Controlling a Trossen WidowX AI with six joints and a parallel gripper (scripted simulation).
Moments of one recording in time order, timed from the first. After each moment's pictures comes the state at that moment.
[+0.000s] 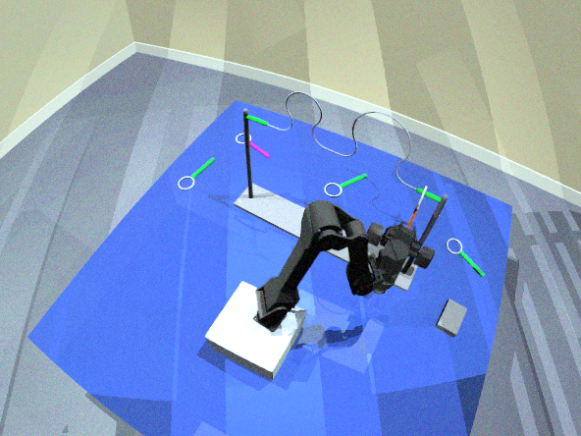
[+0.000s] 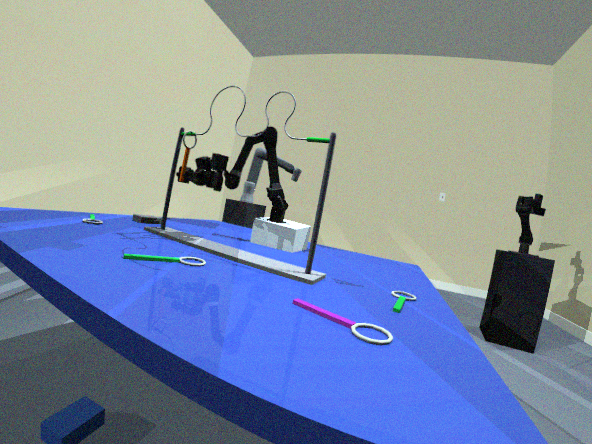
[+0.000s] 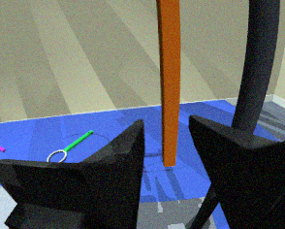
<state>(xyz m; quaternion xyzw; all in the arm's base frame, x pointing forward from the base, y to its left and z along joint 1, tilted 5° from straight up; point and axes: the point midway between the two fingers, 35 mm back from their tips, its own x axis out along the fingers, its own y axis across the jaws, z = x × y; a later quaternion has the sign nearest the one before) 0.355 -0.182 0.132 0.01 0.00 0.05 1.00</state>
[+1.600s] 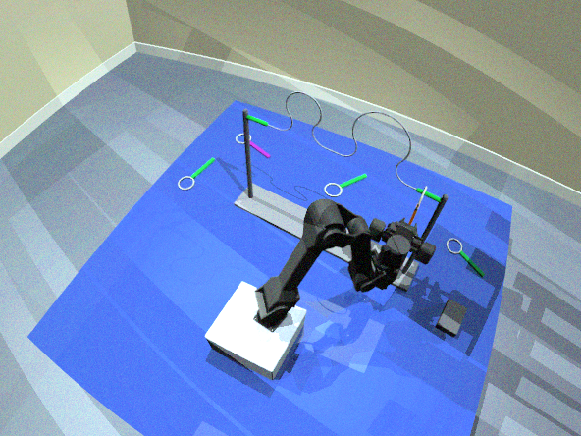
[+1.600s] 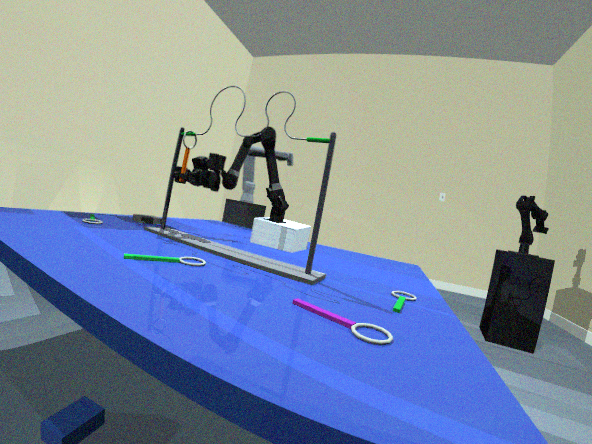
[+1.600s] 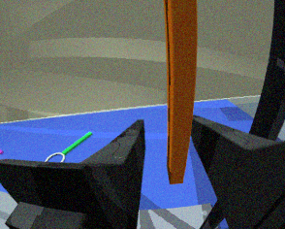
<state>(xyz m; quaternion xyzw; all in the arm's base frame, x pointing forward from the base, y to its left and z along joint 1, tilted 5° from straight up) 0.372 -0.179 0.130 0.01 0.00 0.05 1.00</state>
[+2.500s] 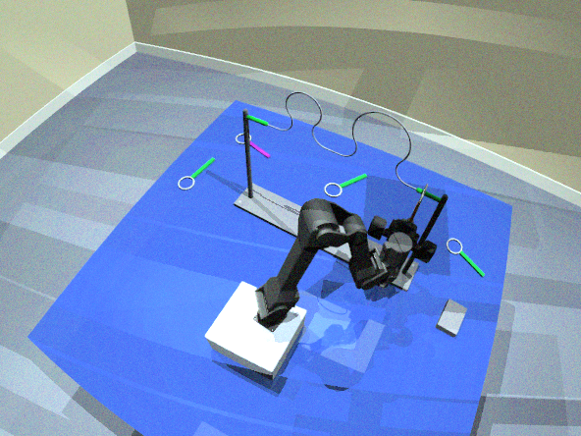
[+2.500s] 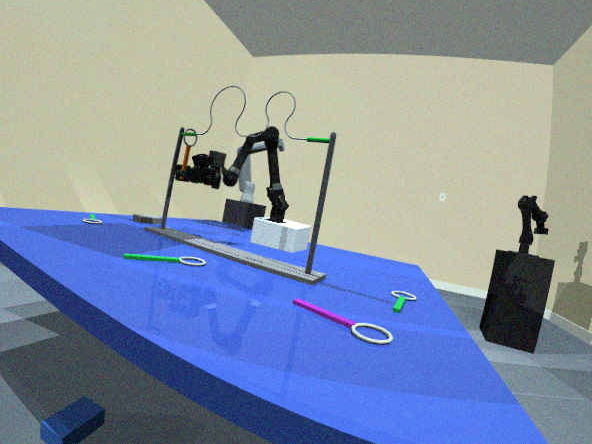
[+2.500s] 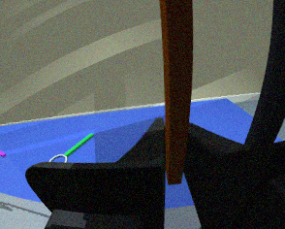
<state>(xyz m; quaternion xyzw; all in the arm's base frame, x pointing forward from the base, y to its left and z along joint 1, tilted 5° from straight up) 0.371 -0.180 0.139 0.02 0.01 0.05 1.00</state>
